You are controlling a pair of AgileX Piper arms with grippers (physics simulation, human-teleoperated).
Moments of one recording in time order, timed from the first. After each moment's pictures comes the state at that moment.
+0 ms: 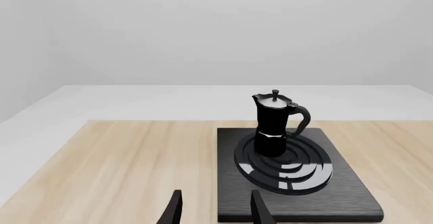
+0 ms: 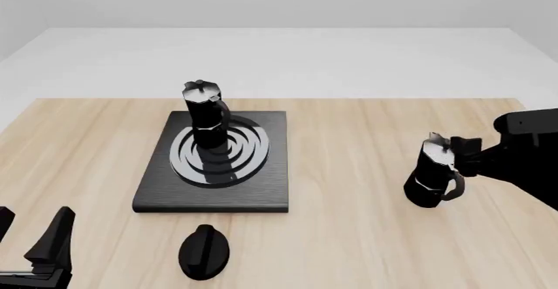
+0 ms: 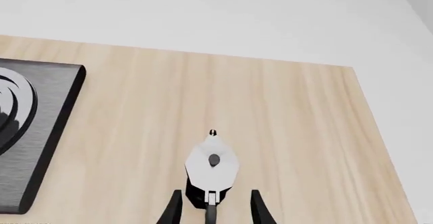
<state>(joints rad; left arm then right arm) 0.00 0.01 0.00 0.00 0.00 -0.05 0.98 -0.58 0.14 -0.13</state>
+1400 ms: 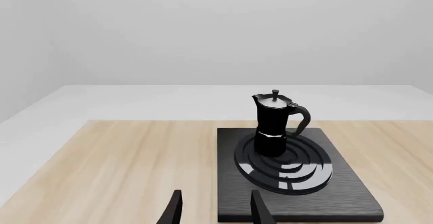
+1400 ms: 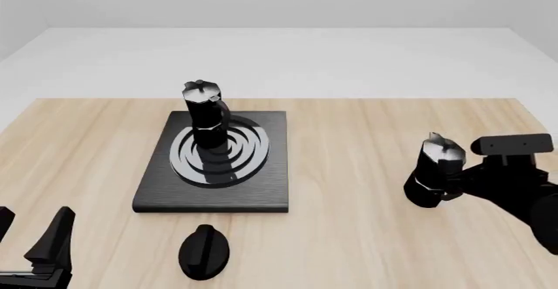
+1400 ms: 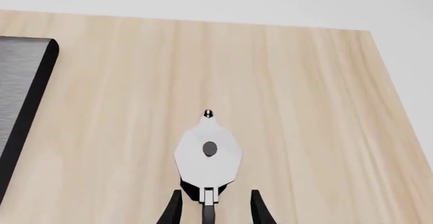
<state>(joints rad) 0.00 0.01 0.00 0.00 0.00 -0.07 1.18 -0.47 -0.07 -0.11</state>
